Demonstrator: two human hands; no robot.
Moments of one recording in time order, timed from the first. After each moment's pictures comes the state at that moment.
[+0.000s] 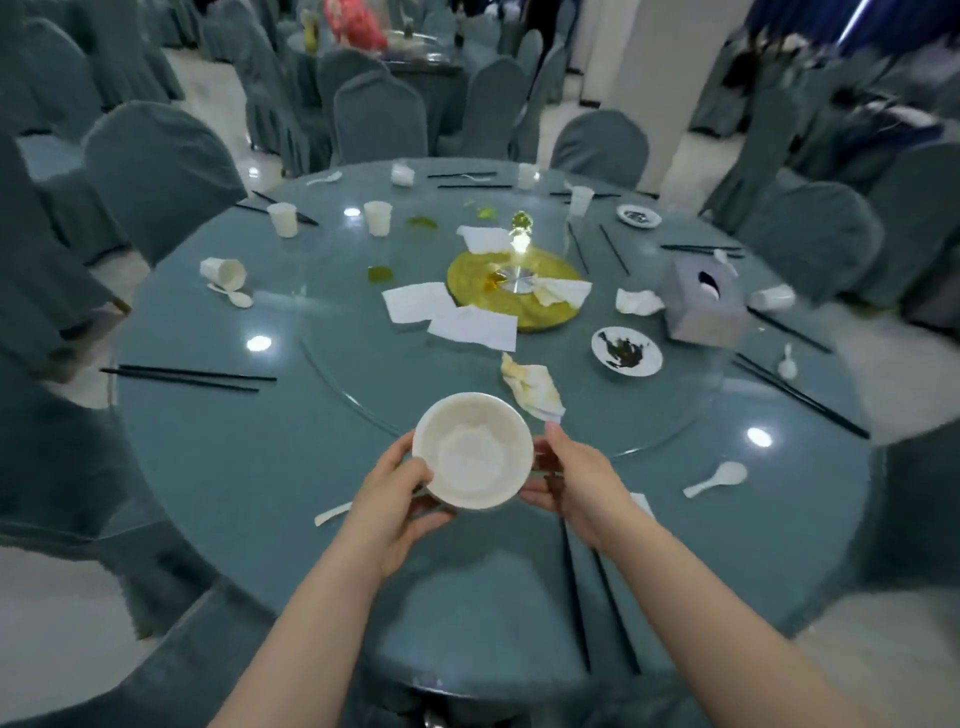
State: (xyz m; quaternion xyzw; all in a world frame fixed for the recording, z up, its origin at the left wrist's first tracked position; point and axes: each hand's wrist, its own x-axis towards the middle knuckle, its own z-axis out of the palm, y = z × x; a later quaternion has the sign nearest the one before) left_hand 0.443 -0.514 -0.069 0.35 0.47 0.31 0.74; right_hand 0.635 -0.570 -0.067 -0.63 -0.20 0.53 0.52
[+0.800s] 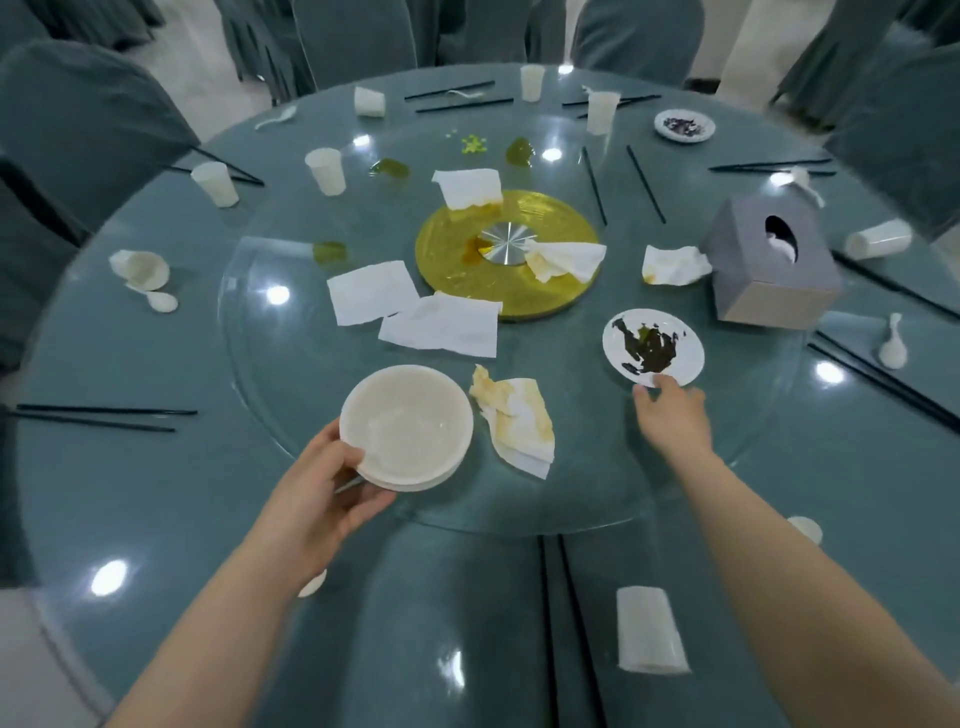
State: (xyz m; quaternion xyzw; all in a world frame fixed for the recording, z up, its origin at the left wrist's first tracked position) left_hand 0.529 -0.384 -0.096 0.32 0.53 0.31 0.72; right_hand 0.905 -0.425 -0.191 -0.91 -0.28 0.21 0.22
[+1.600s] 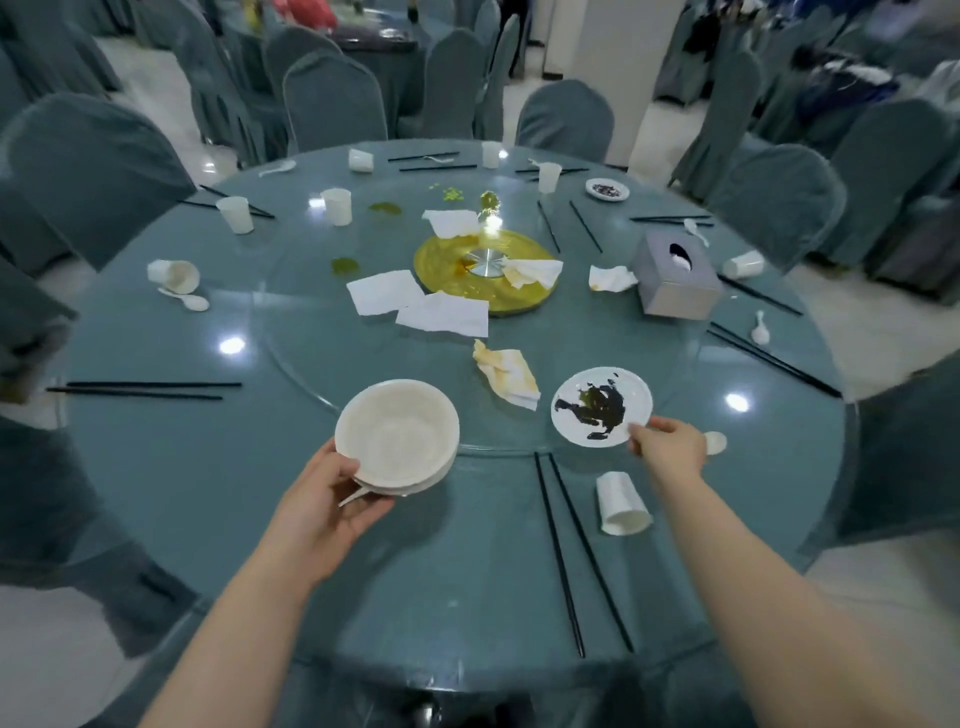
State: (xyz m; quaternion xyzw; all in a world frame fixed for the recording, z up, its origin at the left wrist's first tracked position) left_hand 0.424 -0.490 -0.073 0.28 0.47 0.34 0.77; right_hand 0.778 -0.580 -0.128 -0.82 -0.06 0.21 0.53
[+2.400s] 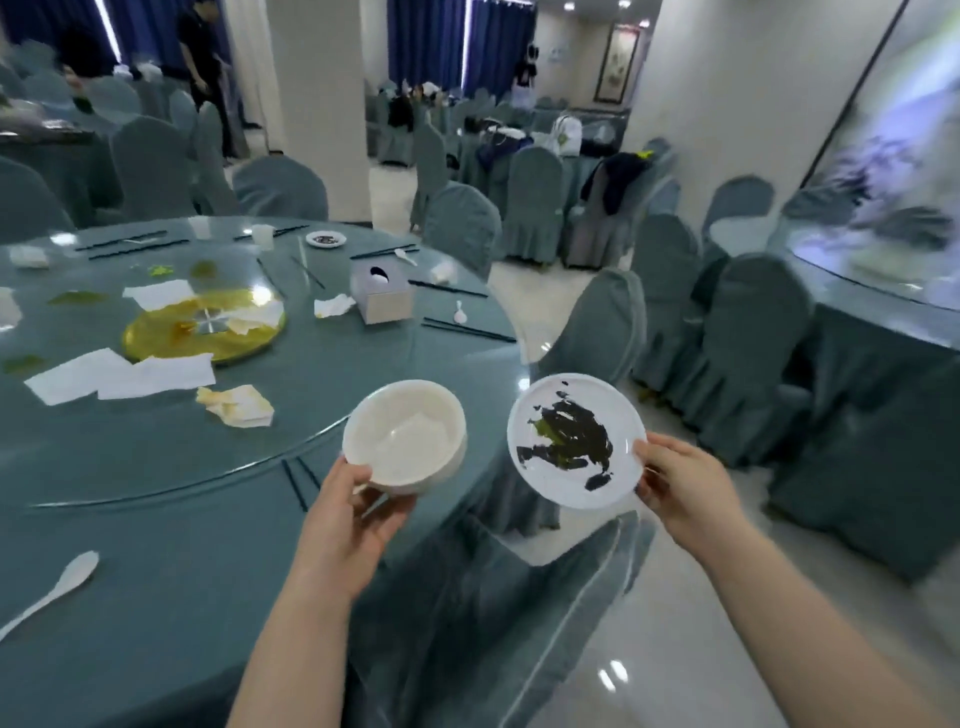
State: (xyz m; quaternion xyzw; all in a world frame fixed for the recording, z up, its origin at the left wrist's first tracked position) left_hand 0.567 -0.740 -0.024 0.31 0.31 0.23 0.87; right_hand 0.745 -0.983 0.007 -0.64 0.05 0.16 0.75
